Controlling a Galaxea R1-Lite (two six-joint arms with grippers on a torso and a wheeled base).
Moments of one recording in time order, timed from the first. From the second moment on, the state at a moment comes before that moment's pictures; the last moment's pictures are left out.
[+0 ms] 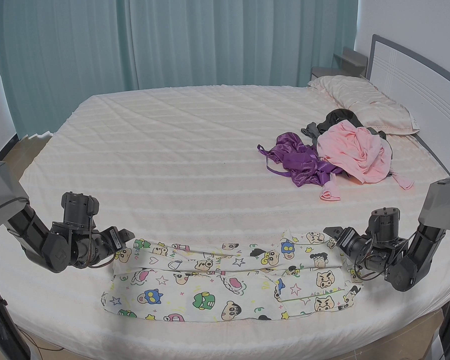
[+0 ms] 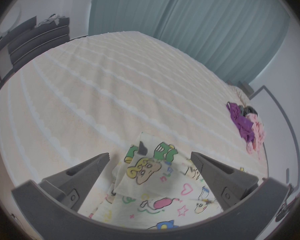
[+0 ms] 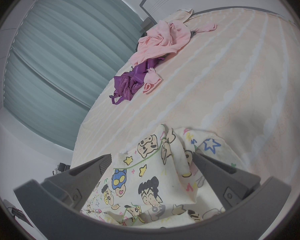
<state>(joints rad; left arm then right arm) -0.12 1.99 -0.65 -0.58 0.06 -0.59 0.24 2.16 -0.48 -1.15 -0.04 0.88</state>
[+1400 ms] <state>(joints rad) -0.04 2.10 -0.54 -0.83 -0.22 -0.44 0.28 2.16 -0.47 -1.15 -0.05 0.87</state>
